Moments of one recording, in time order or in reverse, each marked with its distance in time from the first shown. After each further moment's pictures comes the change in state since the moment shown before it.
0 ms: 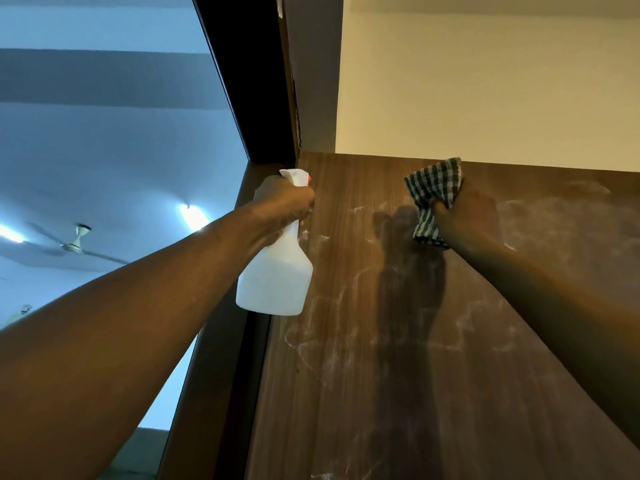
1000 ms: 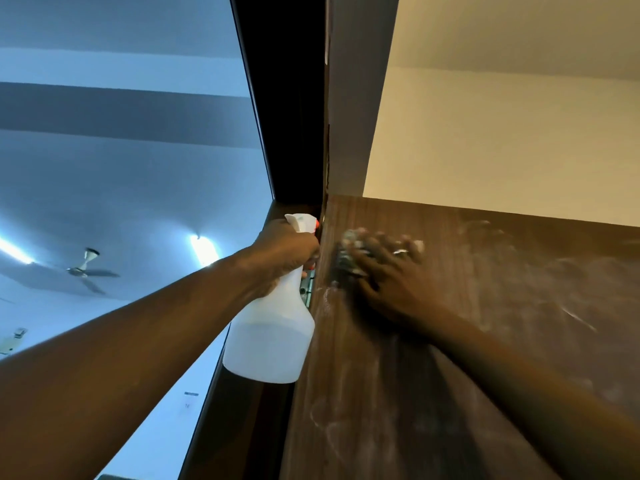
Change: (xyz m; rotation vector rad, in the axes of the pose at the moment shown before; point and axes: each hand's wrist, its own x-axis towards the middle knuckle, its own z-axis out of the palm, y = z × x) left_hand 0.033 -0.028 -0.032 -0.167 -0.156 -0.040; right_hand -0.007 -0.054 0.111 -0.457 -0.323 -0.704
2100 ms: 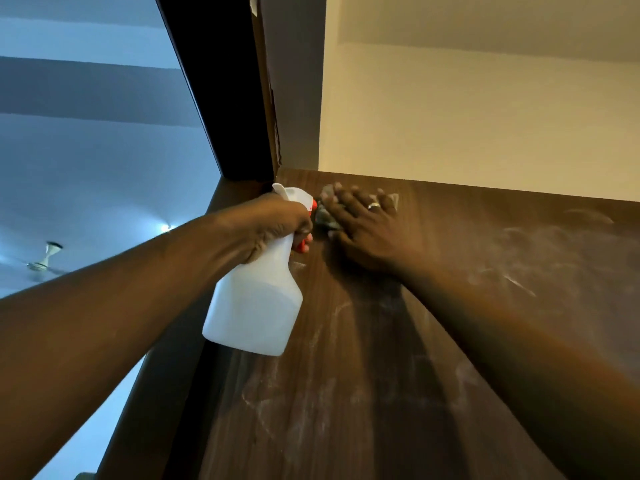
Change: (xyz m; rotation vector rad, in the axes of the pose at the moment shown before) left_hand -0.001 0.029 0.066 0.064 -0.100 -0.045; right_hand 0.019 0.057 -0.004 -0.075 -0.004 0.008
